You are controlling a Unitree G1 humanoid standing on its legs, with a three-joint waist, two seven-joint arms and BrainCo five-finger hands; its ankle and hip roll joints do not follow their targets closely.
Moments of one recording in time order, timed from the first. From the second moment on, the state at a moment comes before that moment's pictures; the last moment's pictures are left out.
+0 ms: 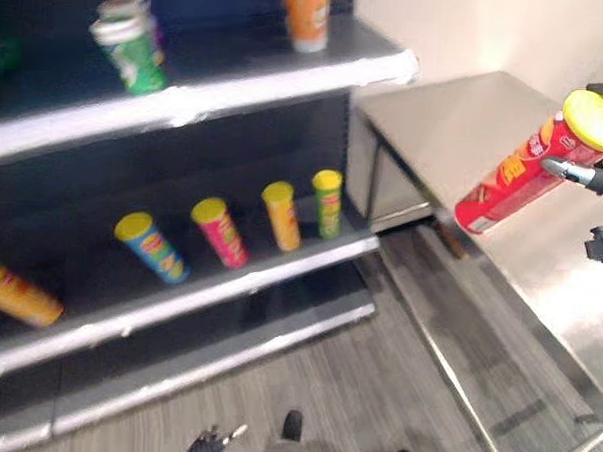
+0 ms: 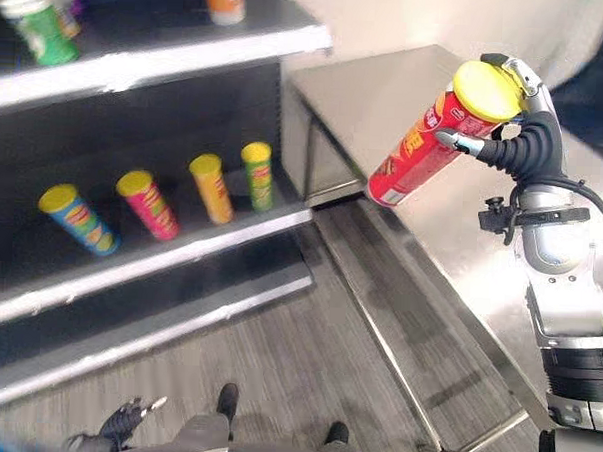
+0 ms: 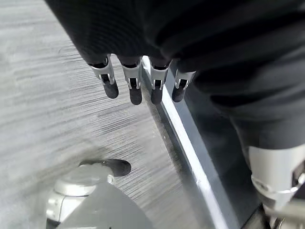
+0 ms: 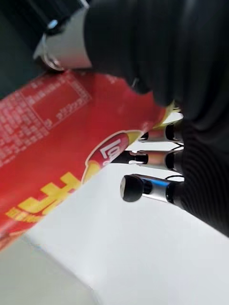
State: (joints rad) left arm 0.14 0.25 -0.05 0.91 -0.15 -0.07 0.04; right arm -0.30 -0.90 -0.13 -0.11 0.16 -0.18 -0.10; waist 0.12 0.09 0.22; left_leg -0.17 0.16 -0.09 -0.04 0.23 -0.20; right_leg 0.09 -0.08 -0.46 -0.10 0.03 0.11
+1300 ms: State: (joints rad) left arm 0.13 0.27 -0.10 0.94 -0.10 -0.04 0.02; right arm -0.05 -0.78 -0.20 -0.22 0.05 -0.14 -0.05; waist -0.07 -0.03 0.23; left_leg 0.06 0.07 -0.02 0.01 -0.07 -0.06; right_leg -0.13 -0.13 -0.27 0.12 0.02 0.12
